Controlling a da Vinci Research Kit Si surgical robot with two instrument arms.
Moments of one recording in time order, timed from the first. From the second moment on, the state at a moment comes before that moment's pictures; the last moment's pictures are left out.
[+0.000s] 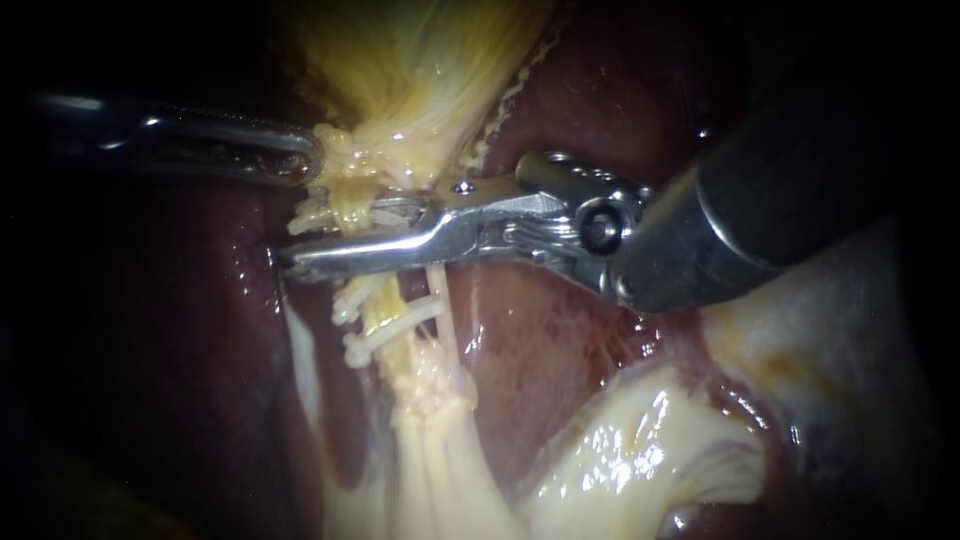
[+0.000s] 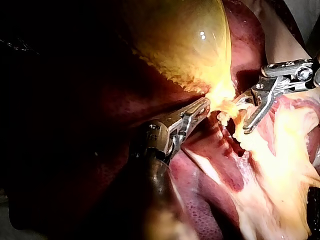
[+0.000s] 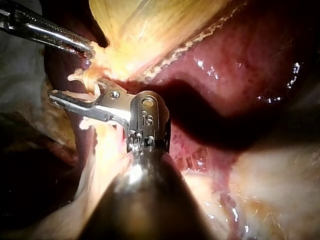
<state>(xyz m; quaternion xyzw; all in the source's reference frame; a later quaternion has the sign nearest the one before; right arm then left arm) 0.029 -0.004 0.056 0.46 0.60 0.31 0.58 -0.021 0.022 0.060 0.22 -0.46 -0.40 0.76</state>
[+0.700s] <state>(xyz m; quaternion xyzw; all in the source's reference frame) 0.028 -0.005 0.057 0.50 0.56 0.35 0.56 -0.021 0.022 0.061 0.22 -0.46 -0.40 0.76</state>
